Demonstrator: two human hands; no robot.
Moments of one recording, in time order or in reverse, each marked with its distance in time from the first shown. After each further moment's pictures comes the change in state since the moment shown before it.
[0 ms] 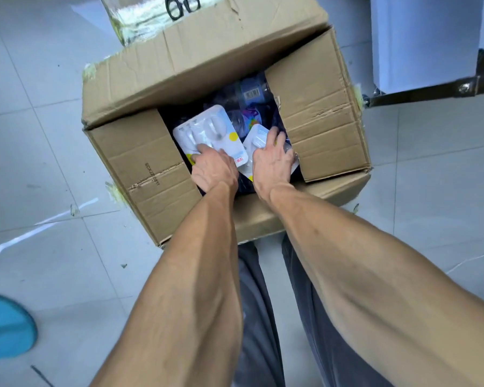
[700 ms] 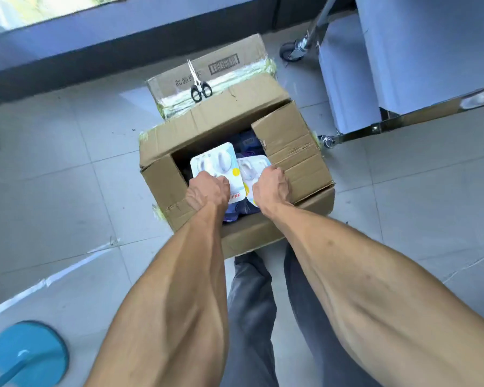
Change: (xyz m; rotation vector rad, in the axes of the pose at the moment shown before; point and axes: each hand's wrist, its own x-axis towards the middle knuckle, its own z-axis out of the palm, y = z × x) left_hand -0.098 -0.004 -0.163 -0.033 -0.050 0.052; right_hand -0.084 0.032 -0.126 0.572 -0.039 0.245
